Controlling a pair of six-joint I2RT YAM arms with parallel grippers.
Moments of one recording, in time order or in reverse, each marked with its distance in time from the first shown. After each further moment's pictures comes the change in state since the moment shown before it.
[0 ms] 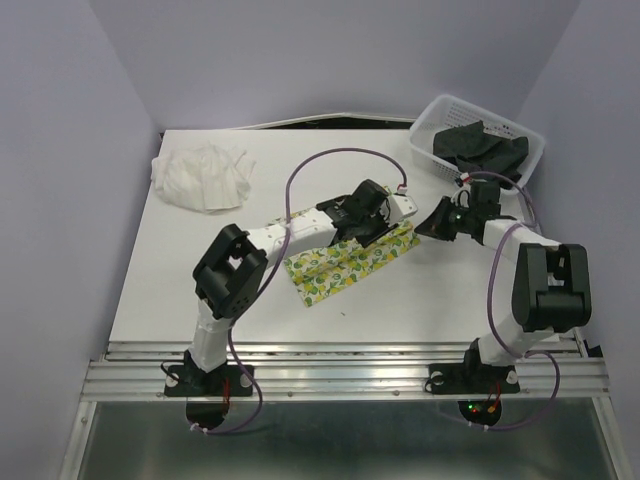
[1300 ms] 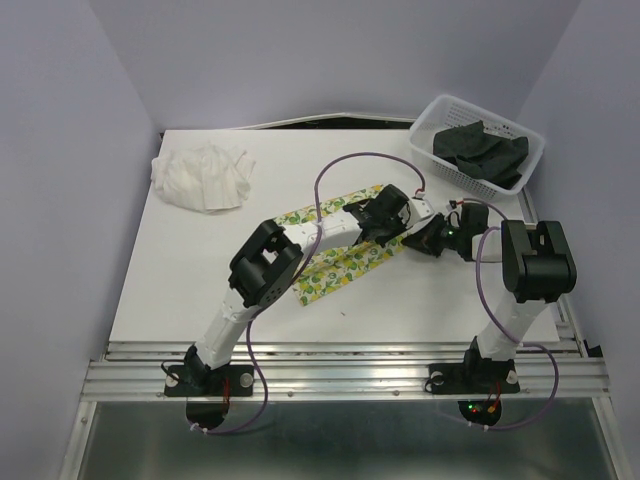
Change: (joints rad) left arm -0.043 0.283 0.253 0.036 -0.046 -0.005; right arm 0.000 0.250 -0.172 0.462 -0.107 0.321
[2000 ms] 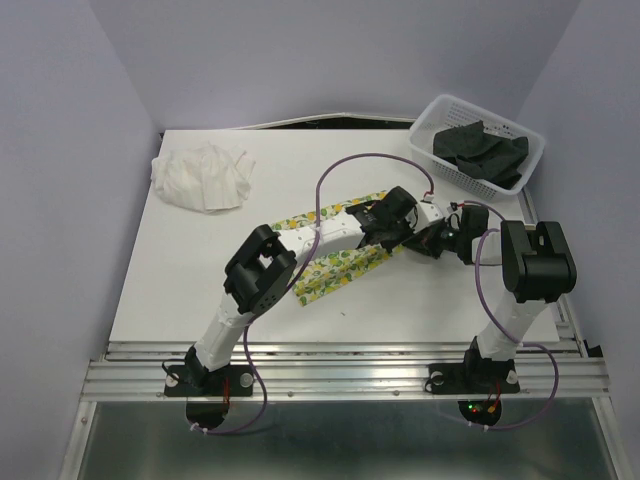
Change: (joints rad) left arm -0.047 -0.068 0.003 -0.071 0.035 -0.043; right arm 0.000 0.000 -0.035 0.064 0.000 0.047
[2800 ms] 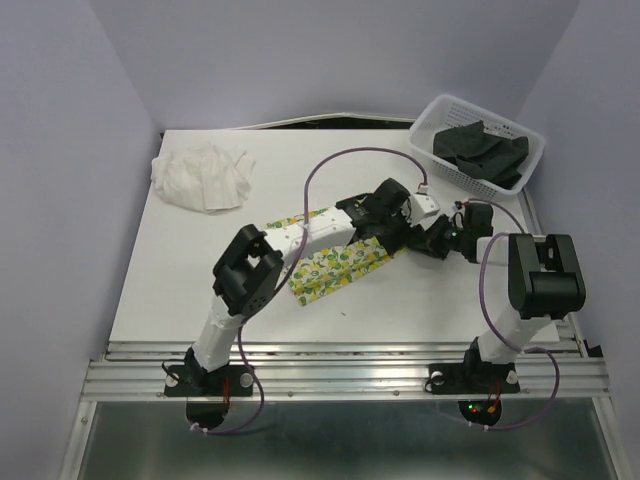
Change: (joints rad) left arm 0.016 -0.024 -0.016 -0.024 0.092 -0.053; right arm 0.000 -0.103 -0.014 -0.124 0.028 -0.053
